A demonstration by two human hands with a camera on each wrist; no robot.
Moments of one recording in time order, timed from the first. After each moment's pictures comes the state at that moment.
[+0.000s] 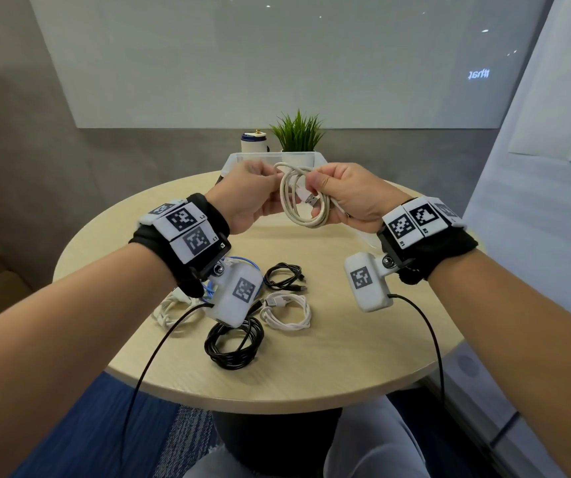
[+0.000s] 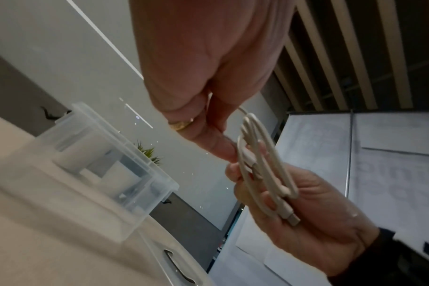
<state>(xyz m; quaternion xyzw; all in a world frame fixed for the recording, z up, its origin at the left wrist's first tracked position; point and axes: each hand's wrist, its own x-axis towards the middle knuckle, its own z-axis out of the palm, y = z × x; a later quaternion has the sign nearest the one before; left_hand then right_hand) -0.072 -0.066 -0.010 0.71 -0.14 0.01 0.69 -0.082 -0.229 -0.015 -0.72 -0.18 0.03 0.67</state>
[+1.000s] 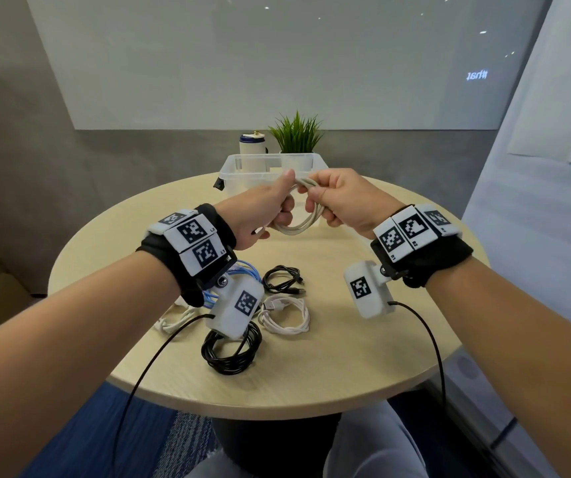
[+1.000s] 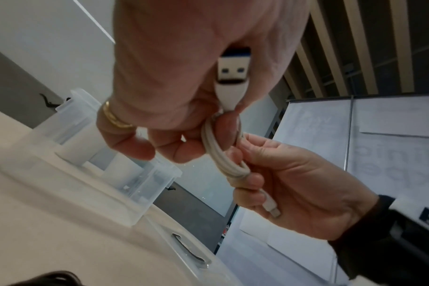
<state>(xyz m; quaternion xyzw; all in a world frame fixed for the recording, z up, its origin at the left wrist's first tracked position) -0.075 -0.072 -0.018 0.83 -0.13 -0.10 0.53 -0.075 -0.232 -0.021 -0.83 -0.18 -0.05 0.52</state>
